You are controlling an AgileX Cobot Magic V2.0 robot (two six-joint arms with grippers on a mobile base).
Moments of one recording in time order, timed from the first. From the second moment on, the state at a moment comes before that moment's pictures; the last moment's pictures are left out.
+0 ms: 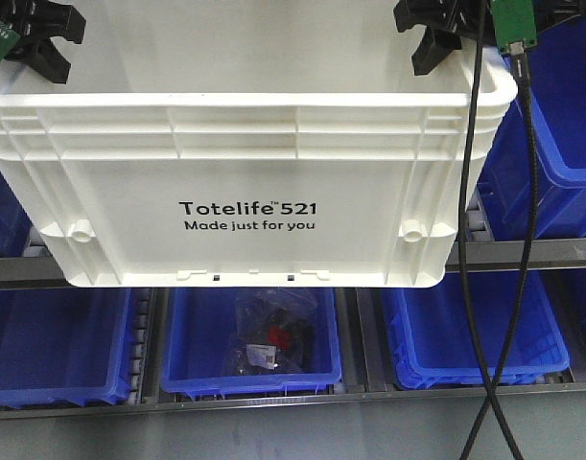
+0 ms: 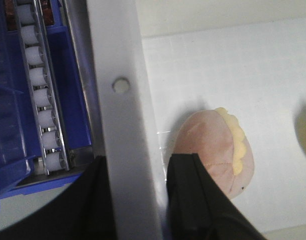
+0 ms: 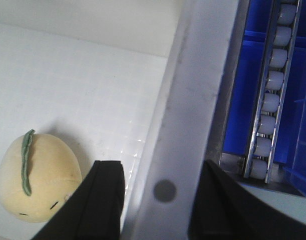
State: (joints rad) left arm -0.17 1.56 -1.74 -0.05 1.30 -0.06; right arm 0.29 1.72 -1.90 0.09 1.28 0.06
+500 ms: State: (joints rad) left arm -0.17 1.56 -1.74 -0.05 1.30 -0.06; right arm 0.29 1.72 -1.90 0.09 1.28 0.06
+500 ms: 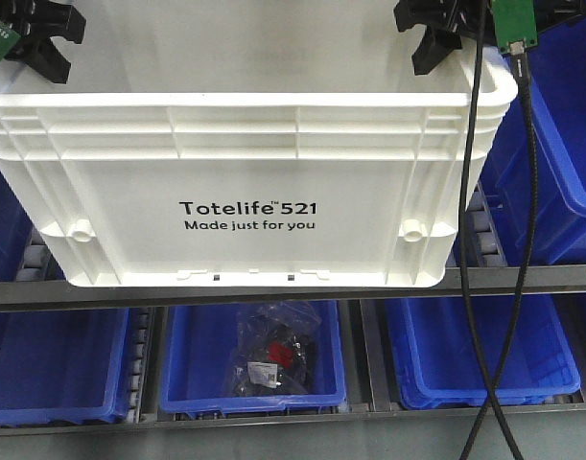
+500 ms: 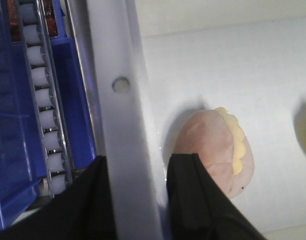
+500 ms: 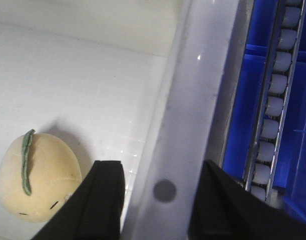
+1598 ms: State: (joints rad) left arm -0.17 1.56 -1.74 -0.05 1.30 -0.06; right arm 0.29 1.72 -1.90 0.09 1.28 0.06
